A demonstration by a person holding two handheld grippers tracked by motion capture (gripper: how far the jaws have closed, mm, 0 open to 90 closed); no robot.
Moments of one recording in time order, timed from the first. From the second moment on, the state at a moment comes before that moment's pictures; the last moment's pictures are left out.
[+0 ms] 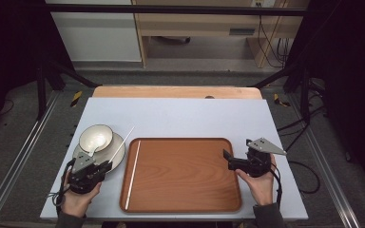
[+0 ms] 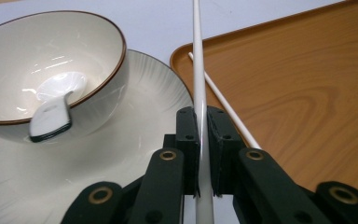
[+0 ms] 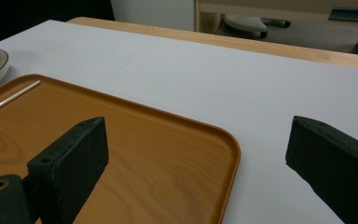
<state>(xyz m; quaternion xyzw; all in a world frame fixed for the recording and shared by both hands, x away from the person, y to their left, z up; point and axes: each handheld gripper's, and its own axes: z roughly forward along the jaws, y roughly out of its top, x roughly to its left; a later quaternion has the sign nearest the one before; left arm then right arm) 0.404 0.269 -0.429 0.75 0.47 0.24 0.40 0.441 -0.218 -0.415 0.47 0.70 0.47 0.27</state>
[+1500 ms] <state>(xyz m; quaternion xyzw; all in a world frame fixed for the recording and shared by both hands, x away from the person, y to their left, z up) 0.379 0.186 -0.435 0.66 0.54 0.25 0.46 0.439 -0.215 -0.412 0.46 0.70 0.48 0.27</state>
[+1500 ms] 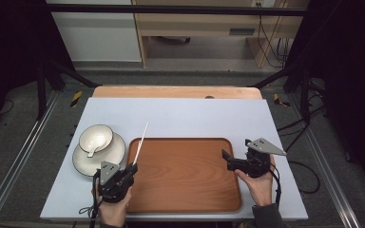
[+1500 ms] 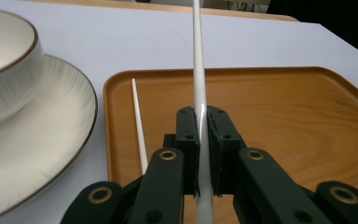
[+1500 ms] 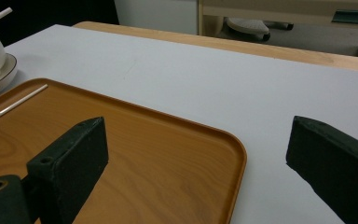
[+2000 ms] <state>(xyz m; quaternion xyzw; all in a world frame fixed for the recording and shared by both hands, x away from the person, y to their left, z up) 0.375 0.181 -0.467 0.65 0.57 0.23 0.44 0.440 -0.214 -0.414 0.46 0.70 0.47 0.27</state>
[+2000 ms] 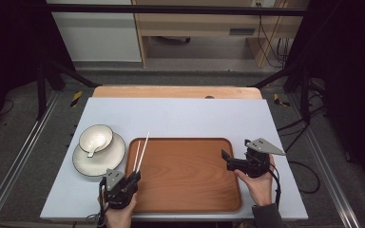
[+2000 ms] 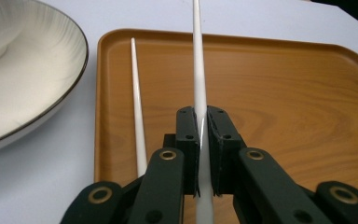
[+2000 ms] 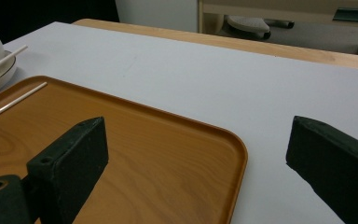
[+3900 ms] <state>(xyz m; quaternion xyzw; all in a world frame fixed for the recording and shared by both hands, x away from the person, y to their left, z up) 0.388 0.178 -0.465 0.69 0.55 0.22 0.41 0.440 -0.216 -0.413 0.47 0.70 0.47 0.27</state>
